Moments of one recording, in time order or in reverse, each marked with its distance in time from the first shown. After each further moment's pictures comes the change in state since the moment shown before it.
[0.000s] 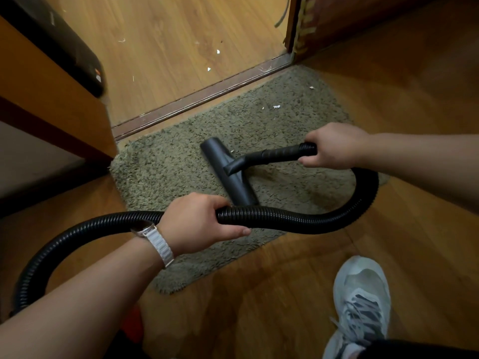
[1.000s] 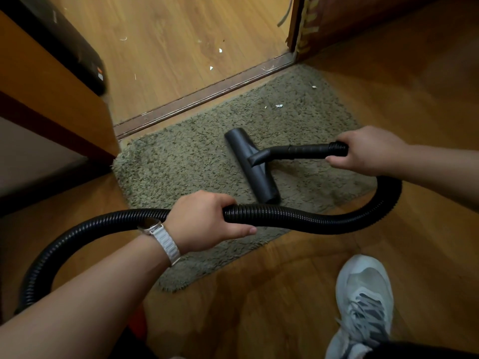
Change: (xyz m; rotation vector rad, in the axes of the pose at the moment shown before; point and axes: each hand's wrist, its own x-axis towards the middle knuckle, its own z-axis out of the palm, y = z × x) left_hand -0.001 0.003 -0.001 0.015 0.021 0.017; right_hand -0.028 0.029 0.014 0.049 0.048 0.162
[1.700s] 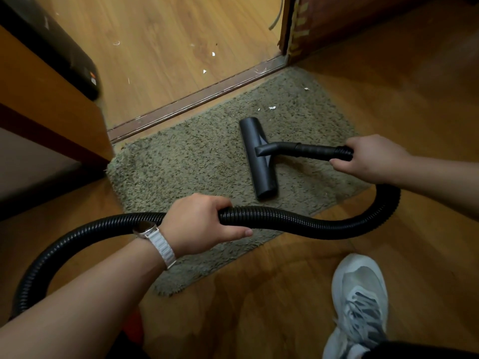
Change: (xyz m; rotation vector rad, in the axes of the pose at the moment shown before) left_hand 0.001 0.002 0.000 -0.018 -0.018 -0.008; right_hand -0.012 0.018 0.016 0.108 0.001 0.132
